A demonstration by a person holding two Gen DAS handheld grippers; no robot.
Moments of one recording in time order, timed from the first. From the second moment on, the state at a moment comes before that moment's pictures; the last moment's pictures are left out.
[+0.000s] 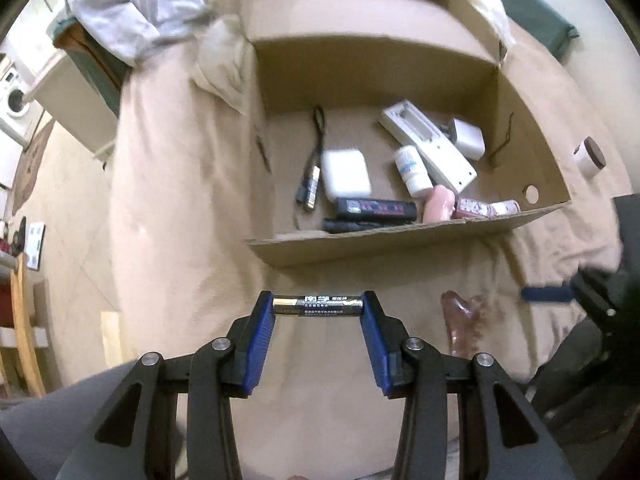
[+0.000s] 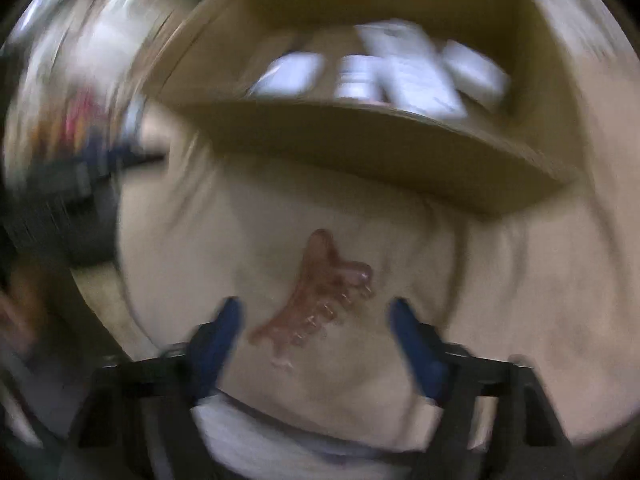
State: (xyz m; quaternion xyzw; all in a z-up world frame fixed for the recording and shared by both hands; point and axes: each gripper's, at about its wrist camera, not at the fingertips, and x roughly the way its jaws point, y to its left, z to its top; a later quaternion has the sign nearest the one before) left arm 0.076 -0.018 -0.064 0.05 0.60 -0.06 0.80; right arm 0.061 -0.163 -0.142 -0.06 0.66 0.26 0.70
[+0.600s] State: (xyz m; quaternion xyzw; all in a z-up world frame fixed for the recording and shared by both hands) left arm 0.077 -0.019 -0.062 0.02 0.58 -0.08 0.81; right arm 0.045 -0.069 -0.224 -0.38 0.65 0.35 0.55
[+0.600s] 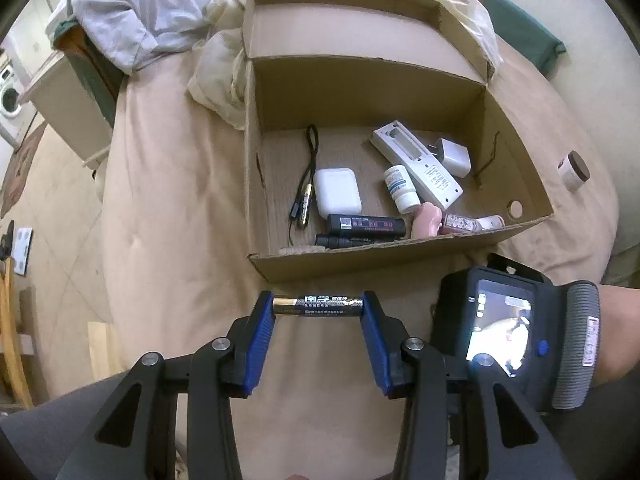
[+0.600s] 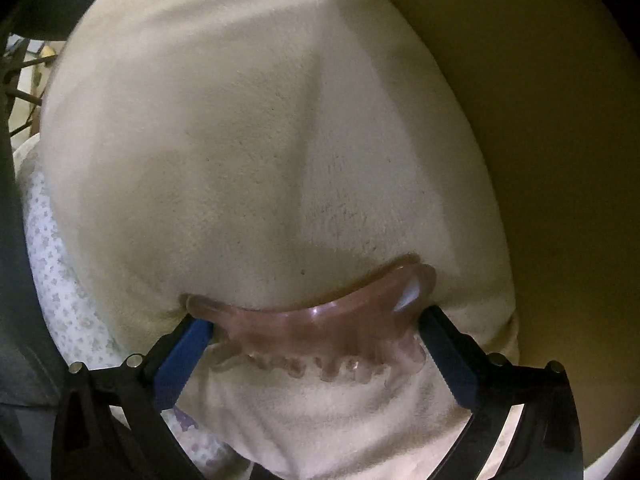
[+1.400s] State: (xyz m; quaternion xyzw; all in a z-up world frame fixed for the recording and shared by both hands) left arm 0.082 -0.021 -0.051 0.01 0.57 -0.08 0.82; right arm 0.071 -0.179 -0.062 -0.07 0.54 0.30 0.78
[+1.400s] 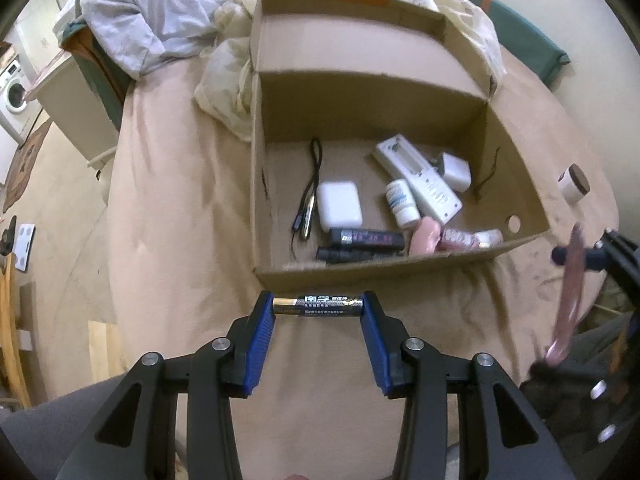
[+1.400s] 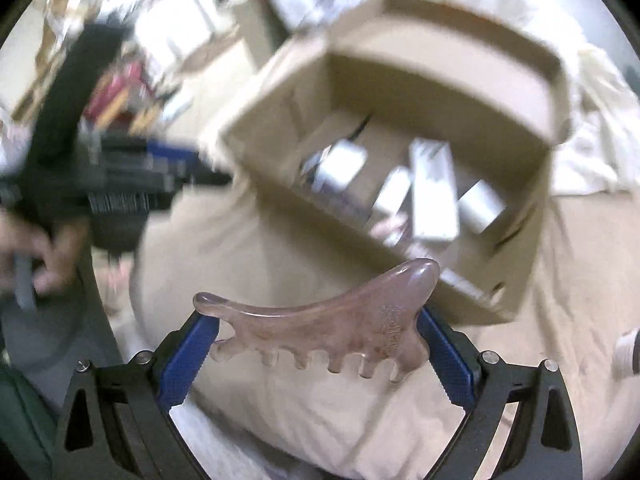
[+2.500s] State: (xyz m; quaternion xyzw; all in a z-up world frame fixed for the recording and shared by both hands) left arm 0.169 -0.072 -0.100 0.08 0.57 -0.07 0.81; right arm 0.169 -0.234 -0.103 0.15 0.55 0.15 0.81
